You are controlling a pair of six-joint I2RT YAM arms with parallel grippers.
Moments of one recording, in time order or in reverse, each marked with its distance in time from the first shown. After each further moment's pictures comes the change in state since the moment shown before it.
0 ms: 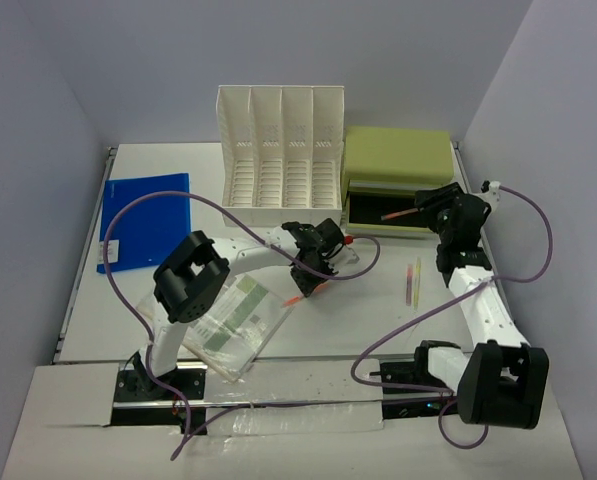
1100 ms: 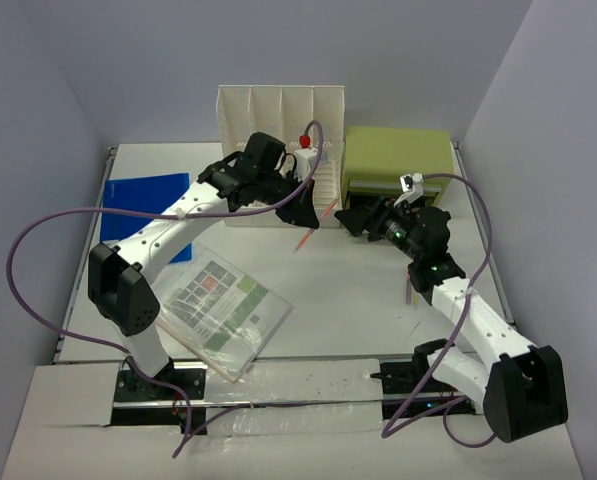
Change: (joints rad) left arm 0.289 -0.328 0.179 0.062 0.489 -0.190; right arm 0.370 -0.067 -0.088 0.238 -0.445 -0.146
